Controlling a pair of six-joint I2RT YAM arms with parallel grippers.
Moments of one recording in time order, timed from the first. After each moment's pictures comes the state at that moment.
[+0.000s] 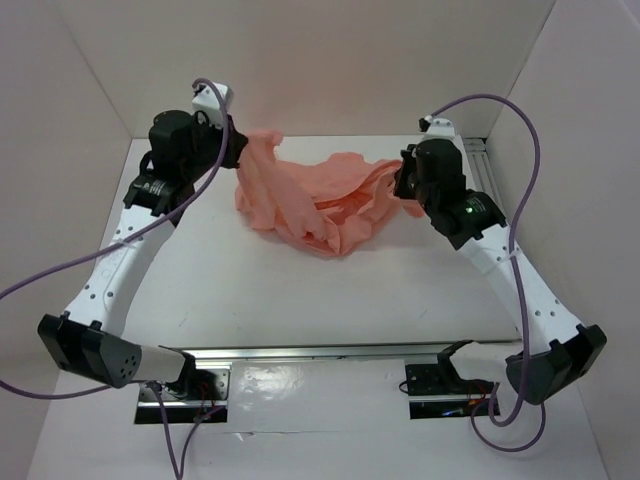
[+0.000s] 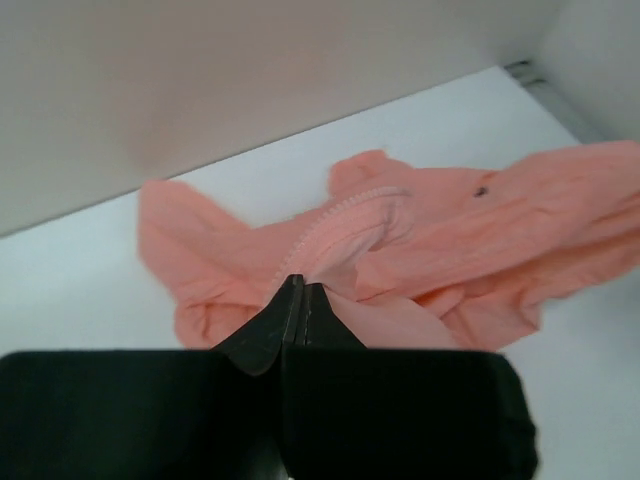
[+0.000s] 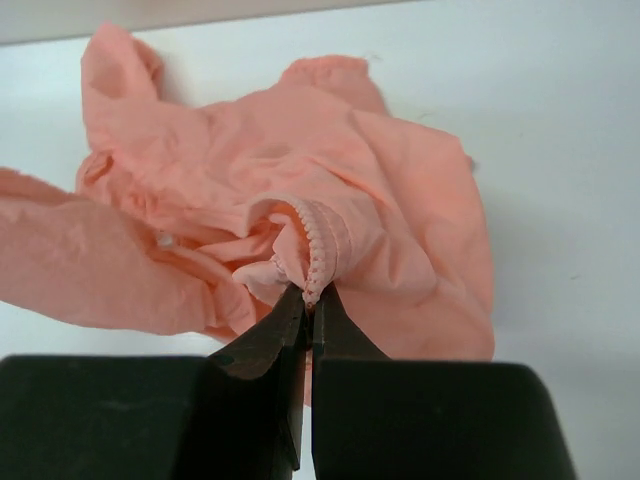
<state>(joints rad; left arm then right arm) -0.26 1.36 1.49 -0.32 0.12 -0.04 0.44 1.24 1.38 -0.56 0.32 0.33</state>
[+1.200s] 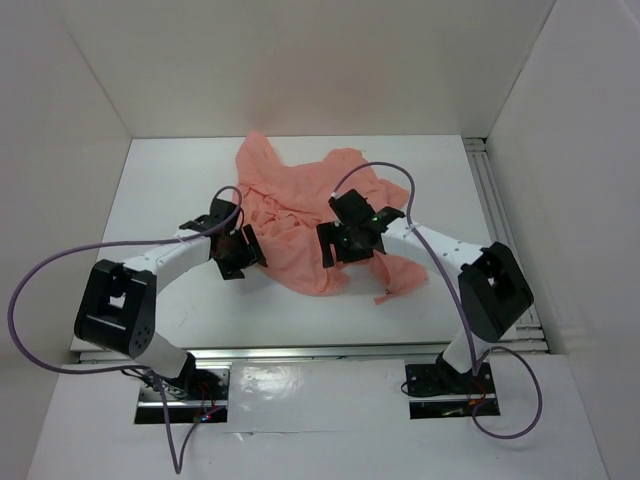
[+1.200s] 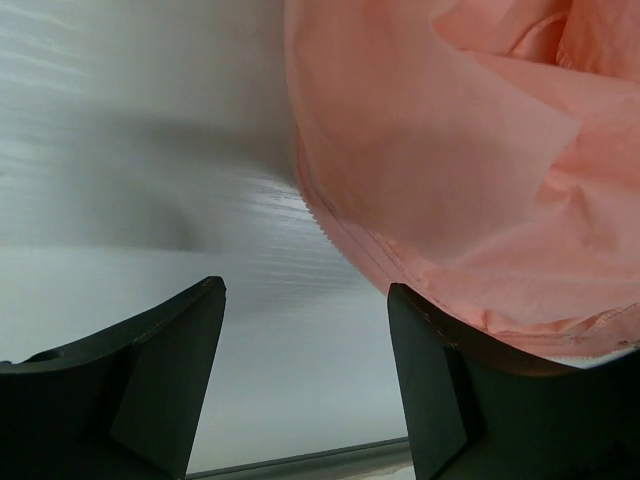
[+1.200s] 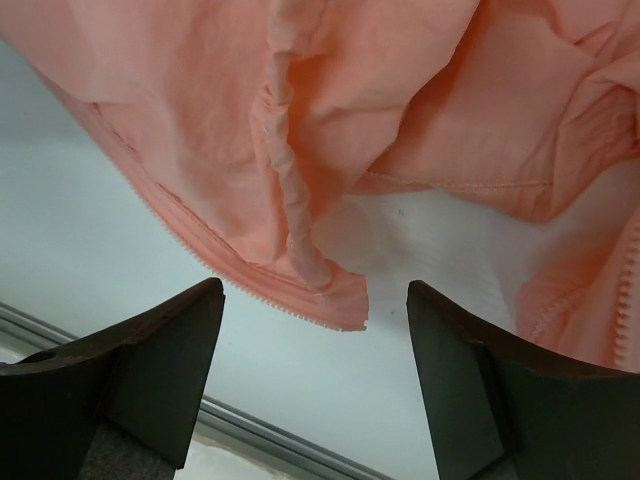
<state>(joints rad) -0.27 1.52 0.91 -0.54 0.10 -0.74 0.67 1.62 1.17 -0.57 -0.02 0.42</state>
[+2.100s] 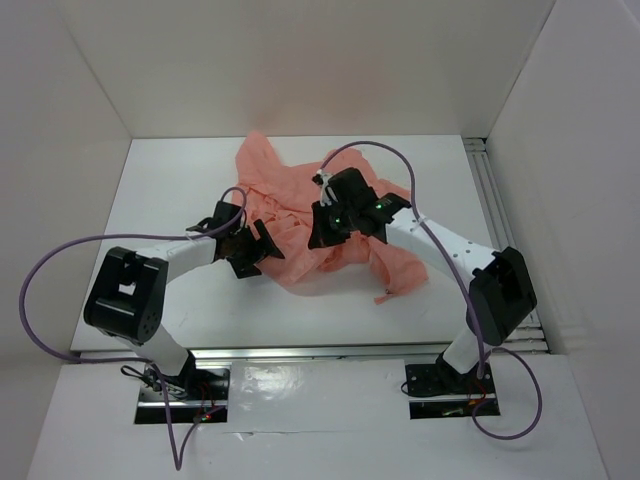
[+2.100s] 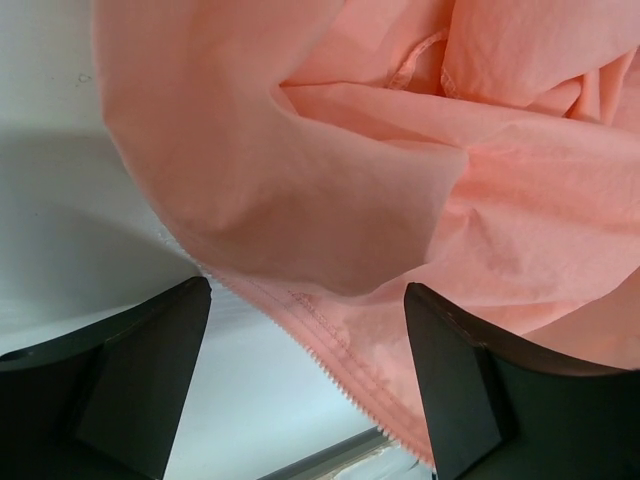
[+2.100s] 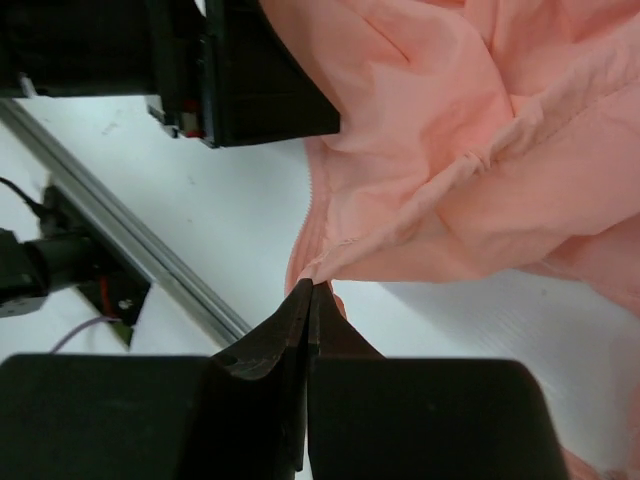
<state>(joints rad) -0.27 1.61 0.85 -0.27 0.29 -0.84 0.68 1.62 1.32 -0.52 -0.28 0.39</state>
